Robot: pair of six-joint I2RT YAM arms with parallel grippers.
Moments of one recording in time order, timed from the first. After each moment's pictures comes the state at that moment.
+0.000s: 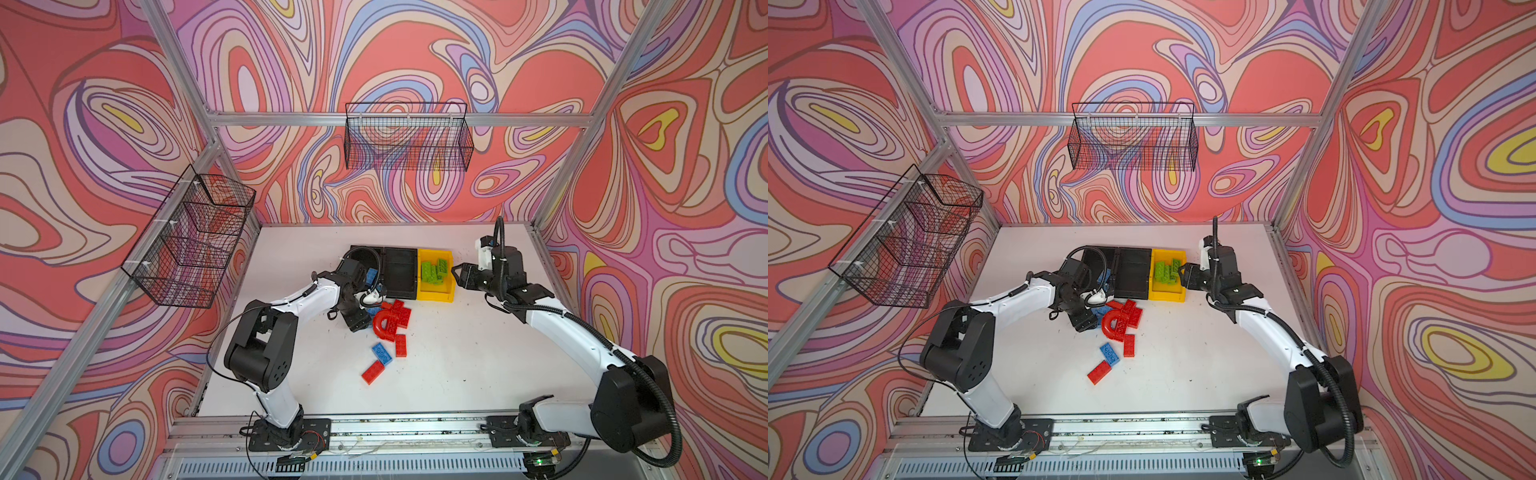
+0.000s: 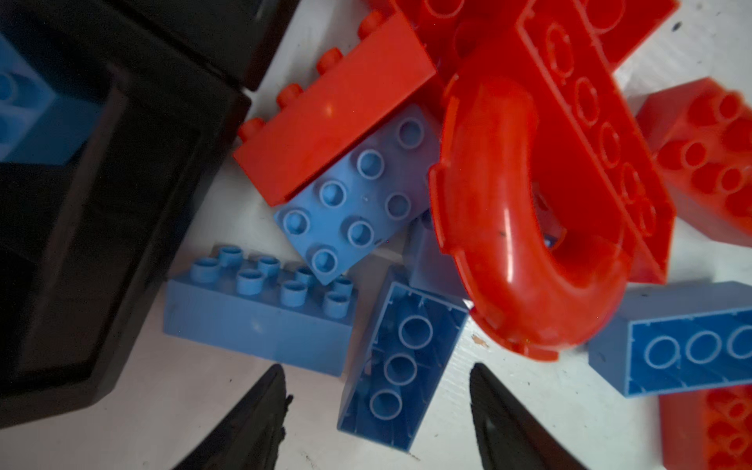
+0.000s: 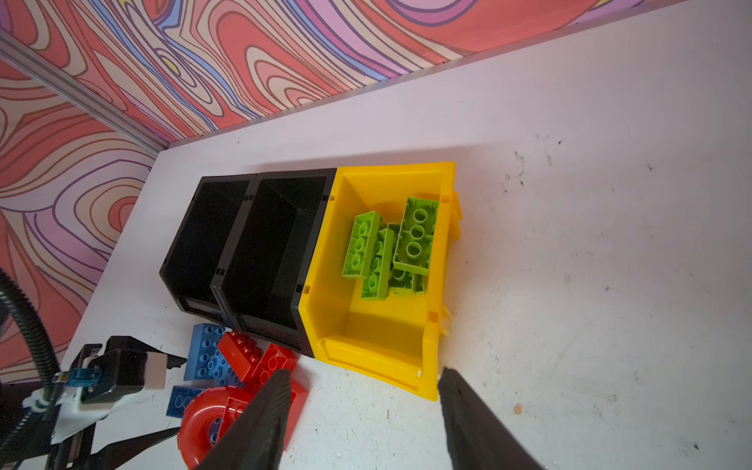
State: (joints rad) left arm -0.41 1.74 1.11 -0.71 0.17 0.62; right arm 0.26 1.33 0.94 -0.20 -0.17 0.37
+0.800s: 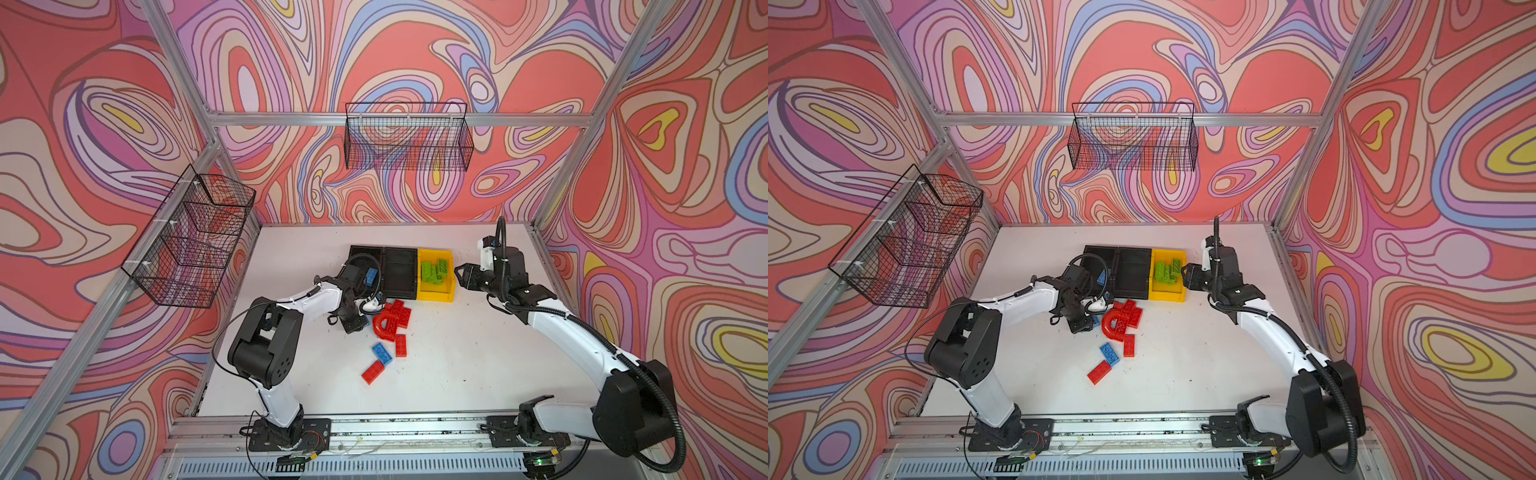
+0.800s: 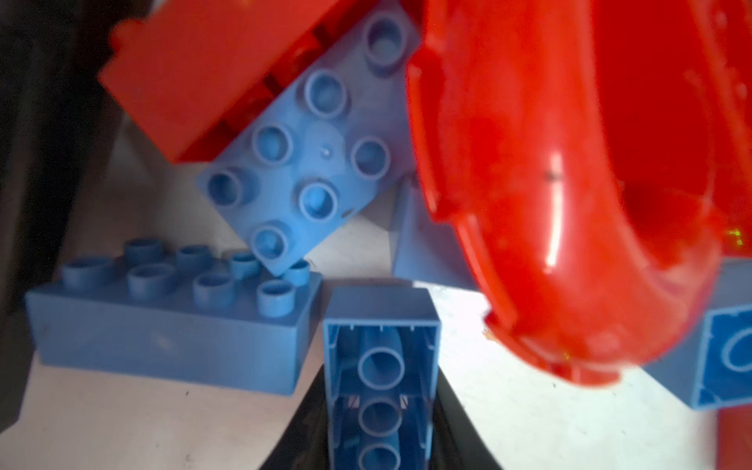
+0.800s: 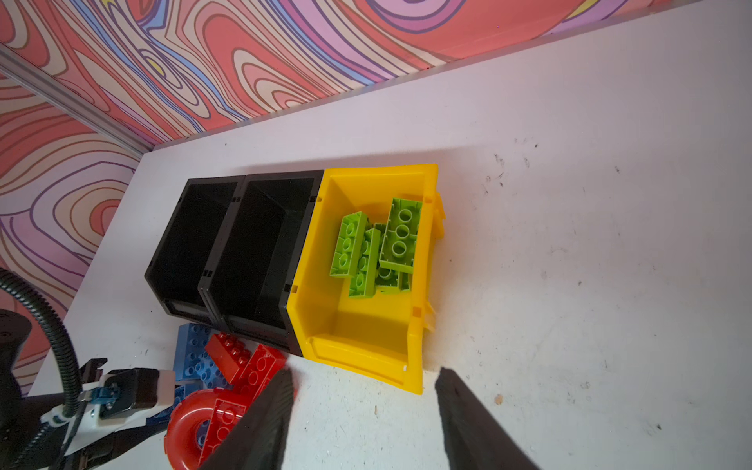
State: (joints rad) left arm -0.41 1.74 1.06 -0.70 0.13 0.66; right arm 0.26 1.31 0.94 -0.23 -0.13 0.36
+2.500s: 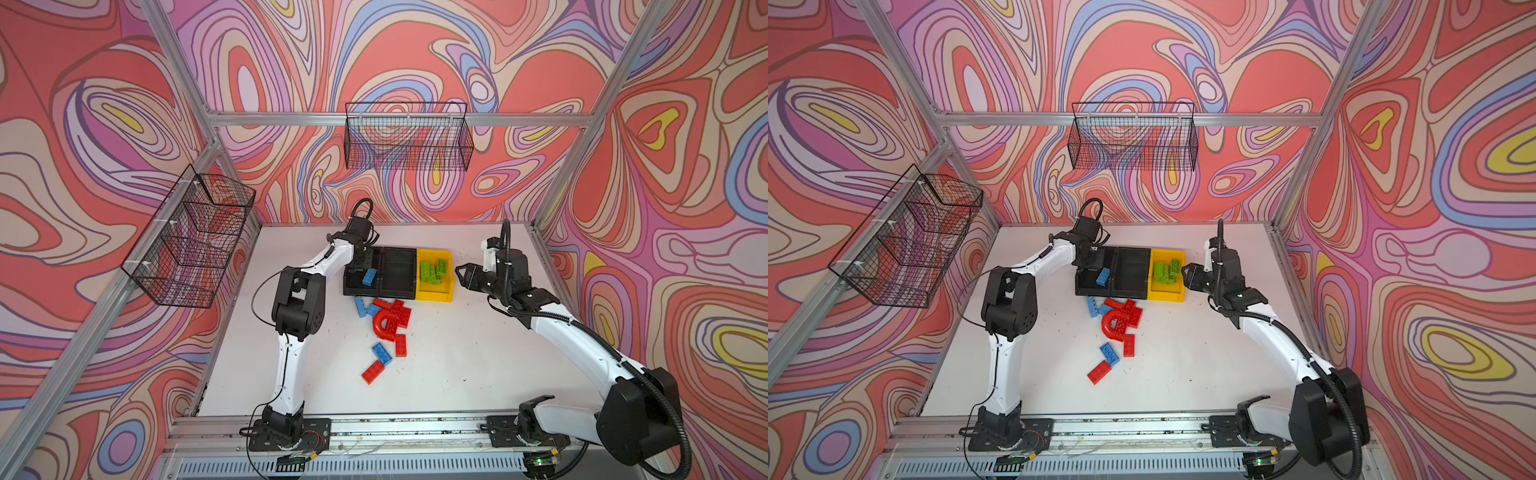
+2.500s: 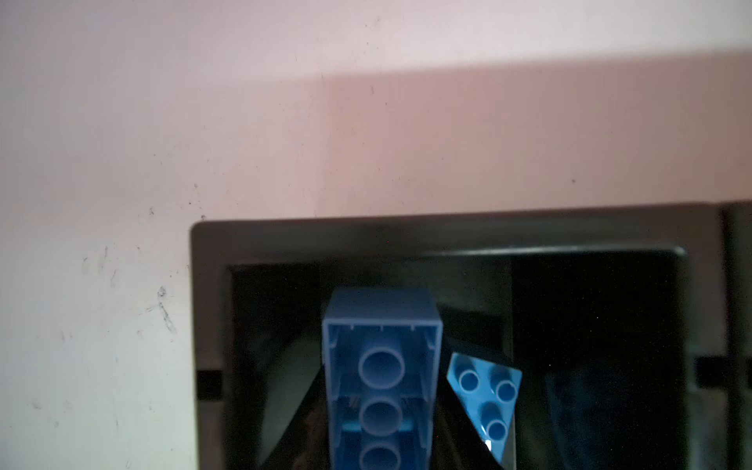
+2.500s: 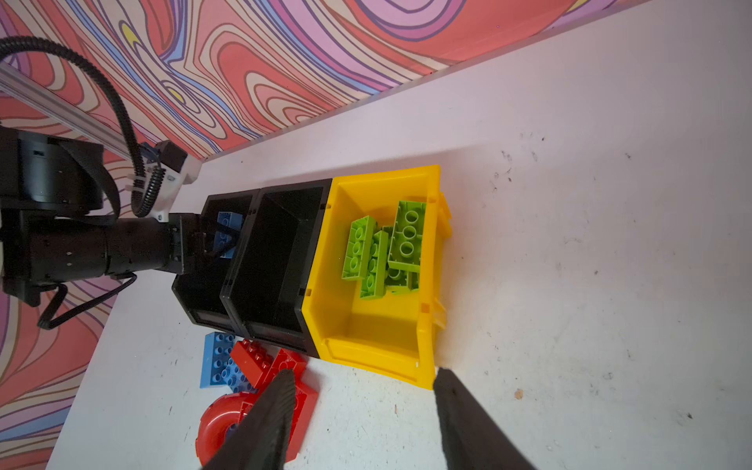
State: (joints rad) left arm -0.33 2.24 1.85 -0.70 -0.12 -0.21; right arm 0.26 1.26 0.90 -0.20 -0.15 0.44
